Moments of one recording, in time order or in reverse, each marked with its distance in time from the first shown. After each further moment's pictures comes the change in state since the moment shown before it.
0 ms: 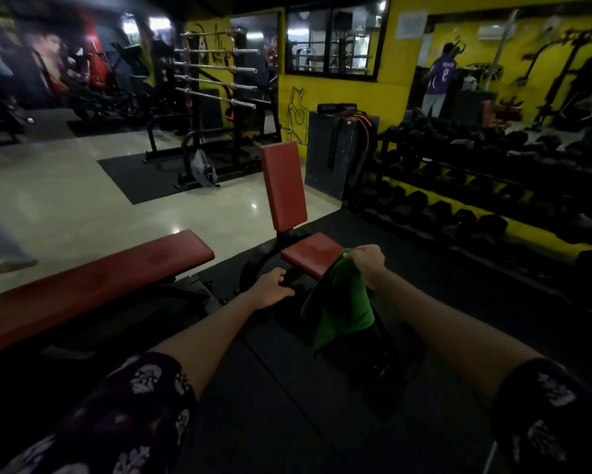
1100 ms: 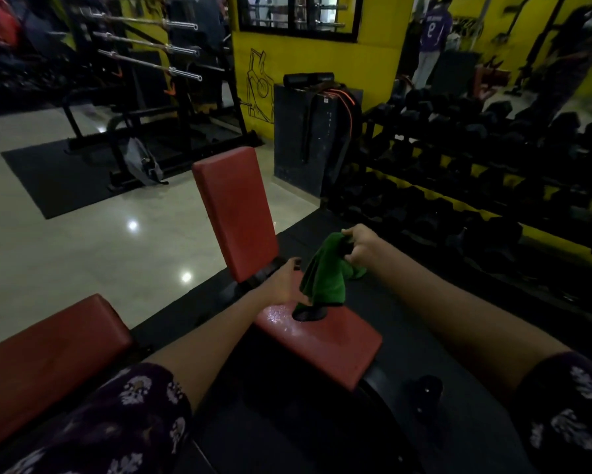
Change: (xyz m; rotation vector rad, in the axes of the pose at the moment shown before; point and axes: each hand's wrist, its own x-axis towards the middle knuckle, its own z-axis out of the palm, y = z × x) left_hand 0.591 0.086 -0.057 0.056 -0.188 0.195; right_hand 0.563 -0.114 0.086 0.714 0.007 0.572
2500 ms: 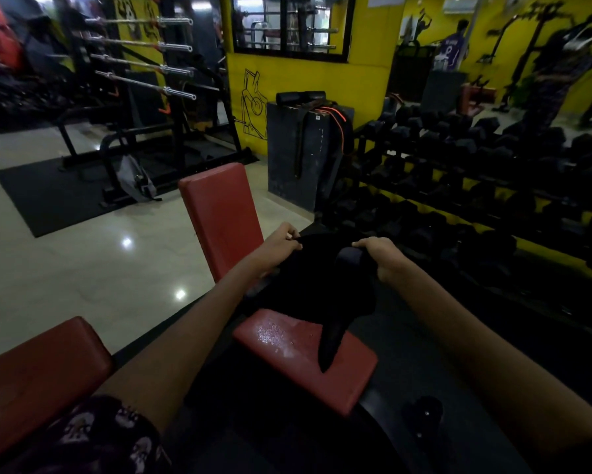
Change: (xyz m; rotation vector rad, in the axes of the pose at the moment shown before) left_hand 0.028 0.095 -0.057 -0.179 0.178 0.010; right_hand 0.016 -0.031 -0.046 -0.323 -0.065 -0.279
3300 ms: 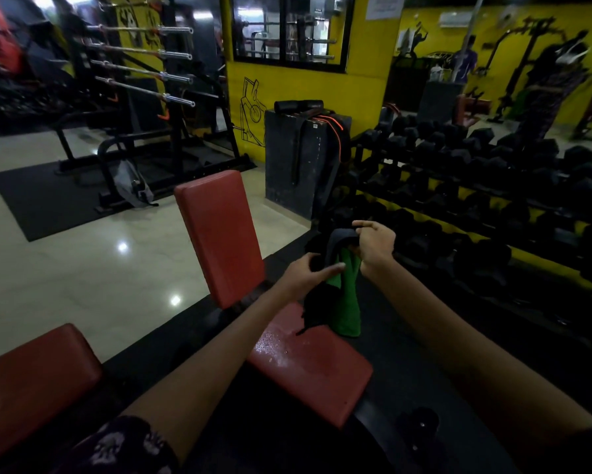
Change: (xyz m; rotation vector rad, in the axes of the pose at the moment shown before) left_hand -0.004 -0.003 0.057 -0.054 -0.010 0.075; right_hand 0.021 -0.016 0.015 0.132 0.280 -0.235
